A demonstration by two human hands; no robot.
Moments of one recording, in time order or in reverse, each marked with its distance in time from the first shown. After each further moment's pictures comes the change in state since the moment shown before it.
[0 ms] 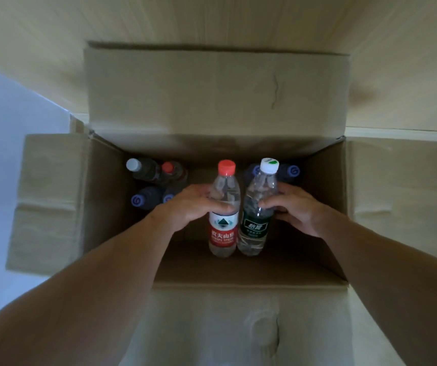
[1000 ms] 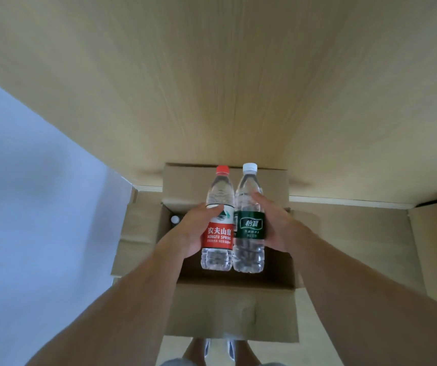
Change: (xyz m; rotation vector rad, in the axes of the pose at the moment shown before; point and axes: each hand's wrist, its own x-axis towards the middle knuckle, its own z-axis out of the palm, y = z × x) left_hand -0.265 0.191 0.029 -0.534 0.236 0.066; right_hand -0.265 -0.176 0.068 0.422 -0.177 -0.025
